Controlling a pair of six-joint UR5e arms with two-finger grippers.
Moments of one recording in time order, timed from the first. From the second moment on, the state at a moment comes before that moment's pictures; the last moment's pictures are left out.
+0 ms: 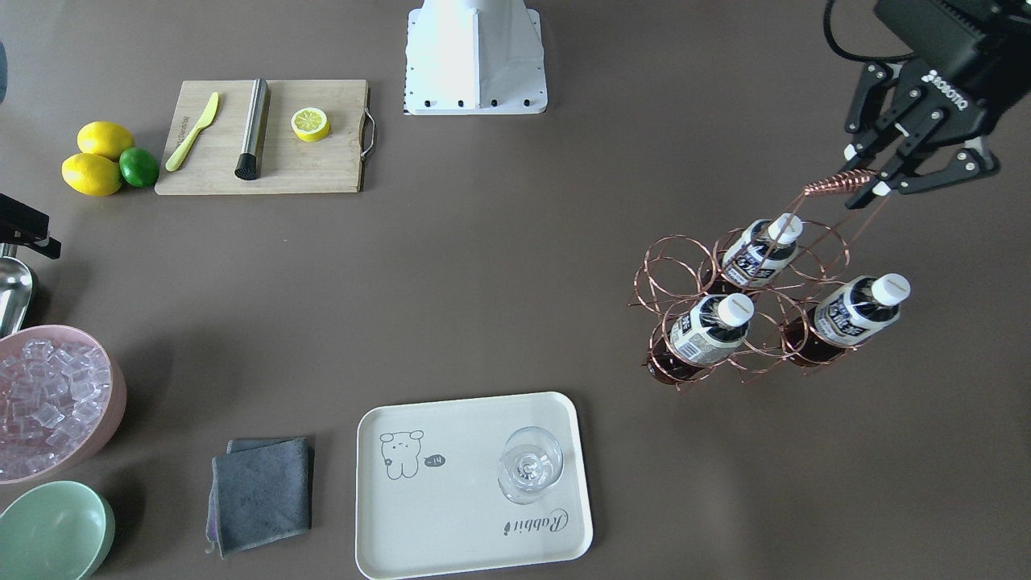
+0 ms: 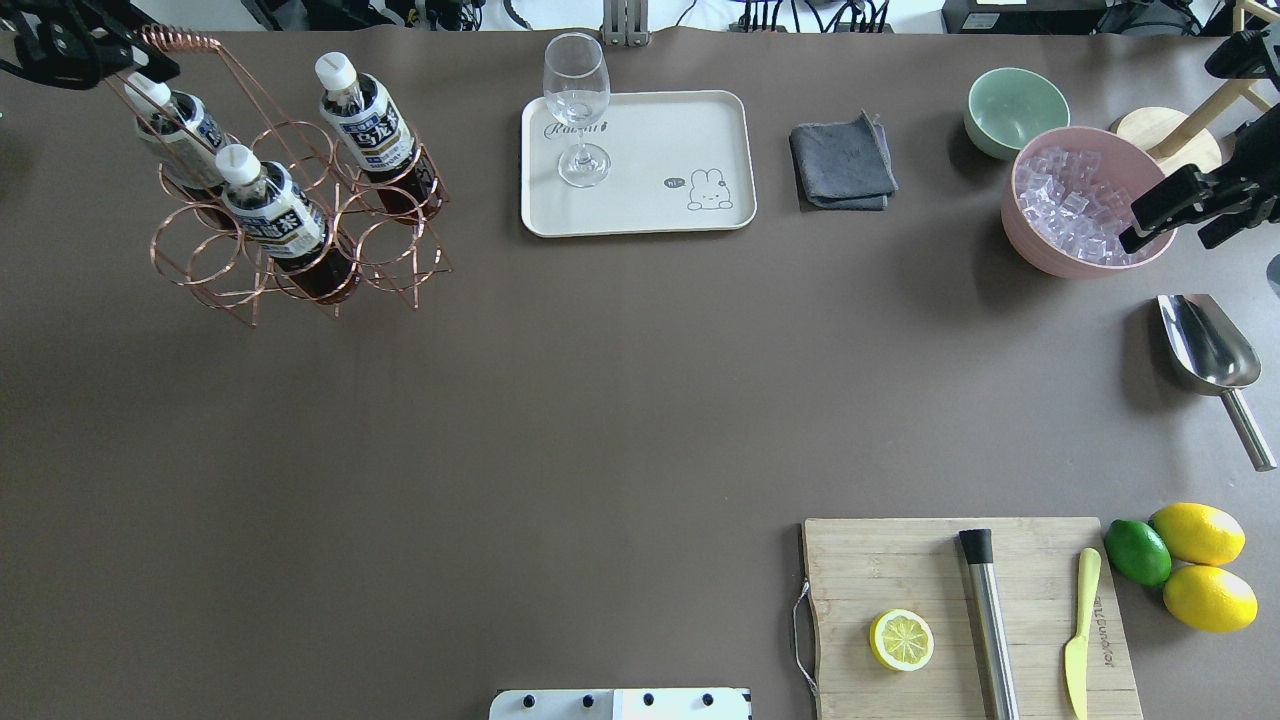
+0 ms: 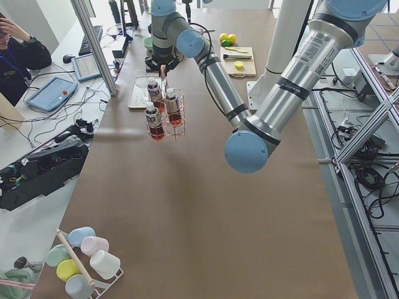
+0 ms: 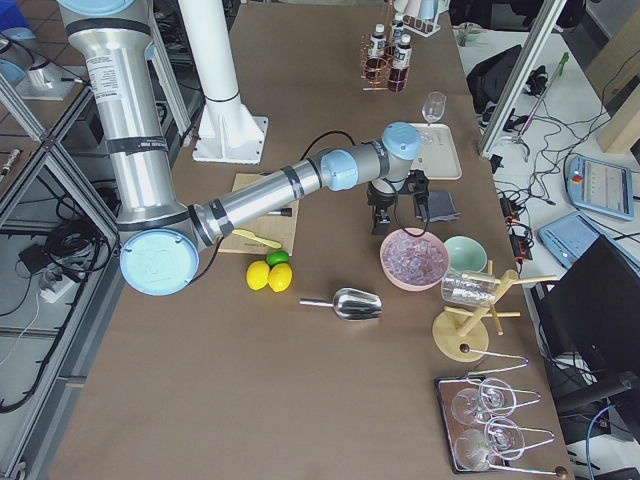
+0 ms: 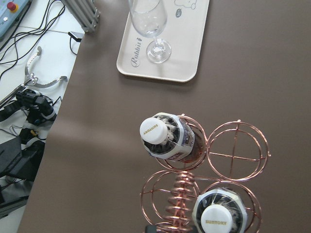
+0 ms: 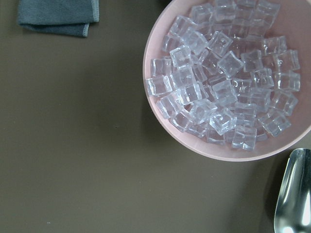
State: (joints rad) left arm -1.23 -2.12 -2.02 -1.32 -2.39 0.54; right arm 1.23 -1.39 1.84 -1.70 2.42 0.33
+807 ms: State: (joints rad) left arm -1.01 -2.19 -2.17 -1.32 -2.27 0.26; right arm 1.19 -1.34 1.83 -1.70 2.41 0.41
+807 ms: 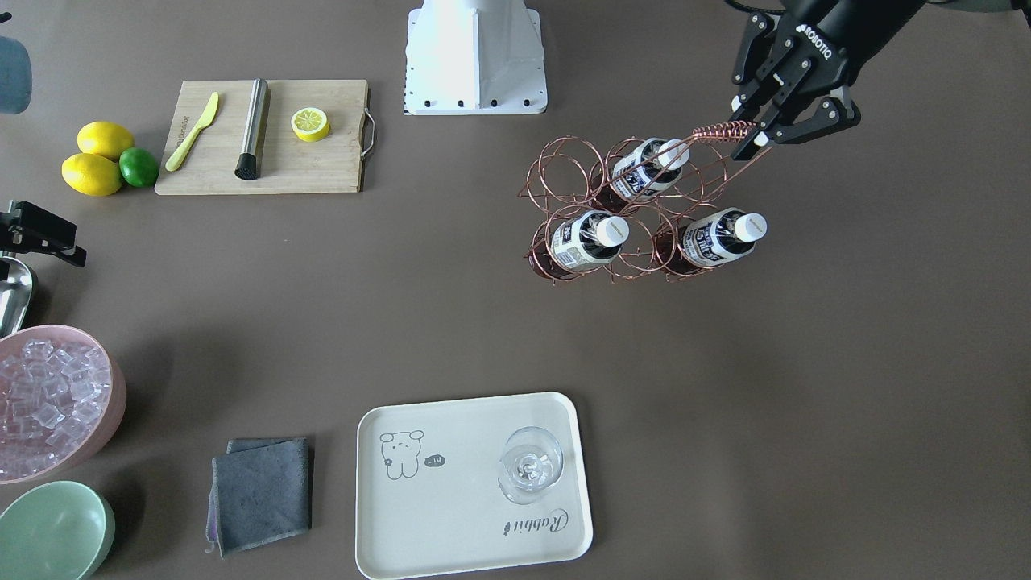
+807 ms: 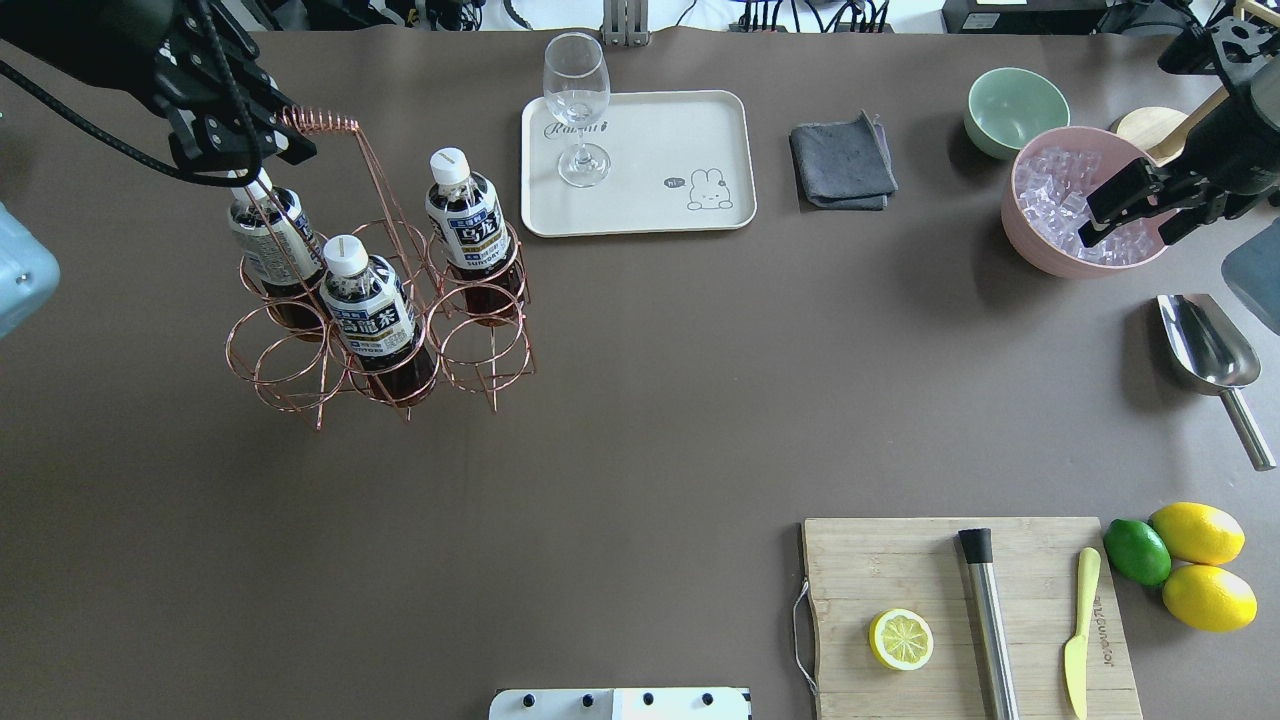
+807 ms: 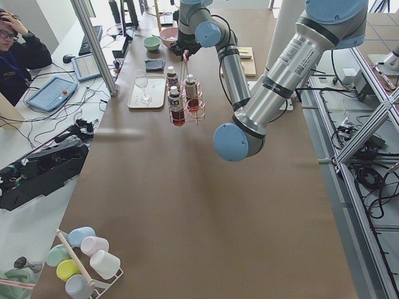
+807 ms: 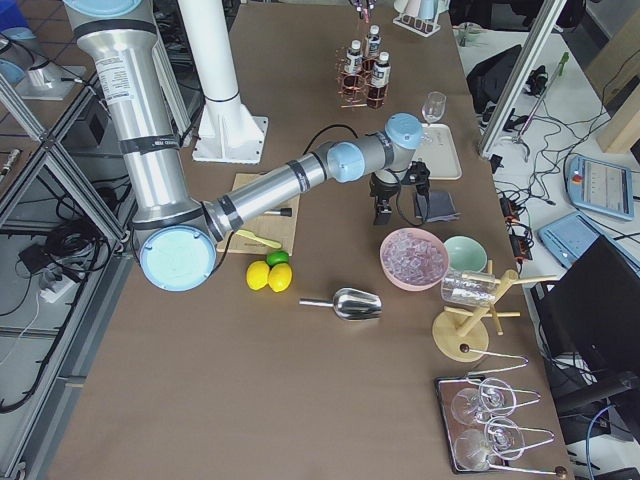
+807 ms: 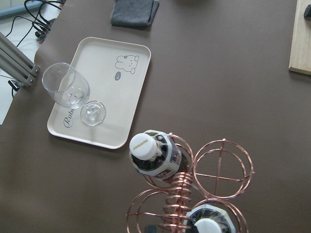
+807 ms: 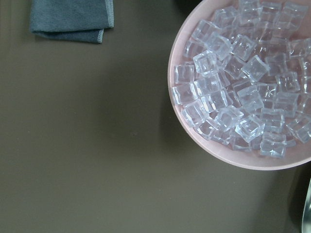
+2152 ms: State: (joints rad) left arm -0.64 -2.50 -1.95 -1.36 -2.06 0.06; right arm 1.16 -1.32 1.82 -1.70 2.41 0.51
